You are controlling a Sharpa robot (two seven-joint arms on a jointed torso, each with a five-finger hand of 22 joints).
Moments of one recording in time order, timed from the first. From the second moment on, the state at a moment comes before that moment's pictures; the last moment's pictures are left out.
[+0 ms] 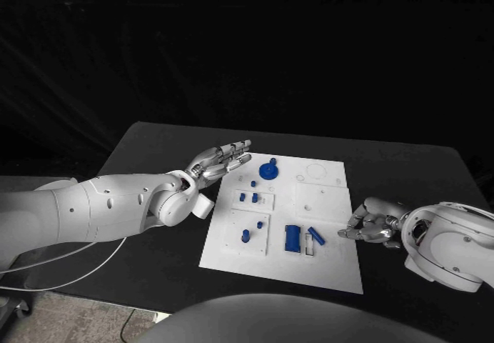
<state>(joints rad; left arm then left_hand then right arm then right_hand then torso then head) 1.08 -0.84 -0.23 1.38 -0.17 -0.13 0.56 1.46 0.24 -0.23 0.29 0.49 0.28 0.09 0.03 0.03 0.05 0.12 0.32 0.04 0.02 0.14 0.01 0.01 0.17 0.02 0.26 0.01 0.03 1.16 -1.03 -0.19 1.83 -1.28 -0.10 -0.56 1.09 -0.08 0.19 0.17 0.31 1.01 0.04 0.24 0.84 1.47 -0.04 1.57 1.31 1.47 -0.10 1.47 1.31 0.10 1.45 0.01 0.88 1.31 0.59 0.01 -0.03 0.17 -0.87</state>
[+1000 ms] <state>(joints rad) 1.08 -0.84 -0.23 1.38 -0.17 -0.11 0.55 1.46 0.24 -0.23 0.28 0.49 0.28 0.09 0.03 0.03 0.05 0.13 0.33 0.04 0.03 0.14 0.01 0.01 0.17 0.02 0.27 0.01 0.03 1.13 -0.95 -0.19 1.86 -1.49 -0.09 -0.57 1.11 -0.07 0.13 0.18 0.28 0.95 0.07 0.20 0.74 1.47 -0.01 1.57 1.31 1.47 -0.08 1.47 1.31 0.10 1.45 0.03 0.88 1.31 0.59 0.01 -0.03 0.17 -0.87</state>
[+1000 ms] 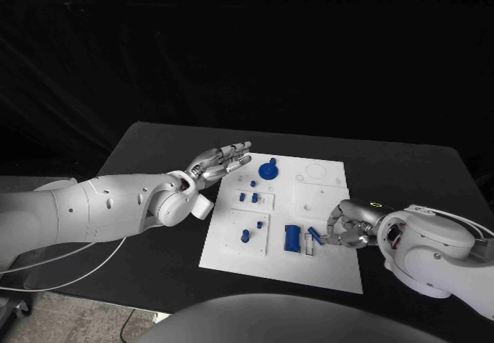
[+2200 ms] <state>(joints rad) 1.08 -0.84 -0.23 1.37 -0.16 -0.08 0.52 1.47 0.25 -0.22 0.28 0.49 0.28 0.10 0.03 0.03 0.05 0.14 0.33 0.04 0.04 0.15 0.01 0.01 0.17 0.03 0.27 0.02 0.04 1.09 -0.87 -0.19 1.80 -1.61 -0.04 -0.59 1.21 -0.05 0.20 0.08 0.55 0.94 0.07 0.22 0.68 1.47 -0.01 1.57 1.31 1.47 -0.08 1.47 1.31 0.10 1.45 0.03 0.86 1.31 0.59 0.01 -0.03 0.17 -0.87</state>
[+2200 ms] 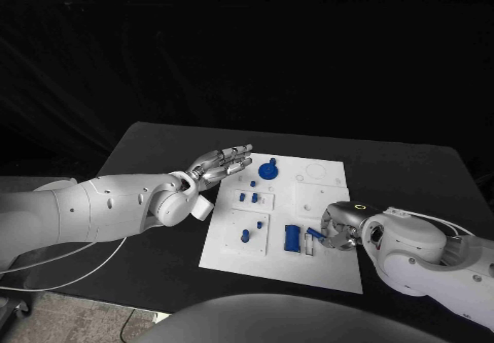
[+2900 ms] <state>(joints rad) 1.08 -0.84 -0.23 1.37 -0.16 -0.06 0.50 1.47 0.25 -0.21 0.28 0.49 0.30 0.11 0.04 0.04 0.06 0.15 0.34 0.04 0.04 0.15 0.01 0.01 0.17 0.03 0.28 0.02 0.04 1.09 -0.92 -0.19 1.81 -1.64 -0.03 -0.61 1.22 -0.07 0.29 0.02 0.65 0.95 0.06 0.28 0.70 1.46 -0.02 1.57 1.31 1.47 -0.08 1.47 1.31 0.10 1.44 0.03 0.87 1.31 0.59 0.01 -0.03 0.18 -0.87</state>
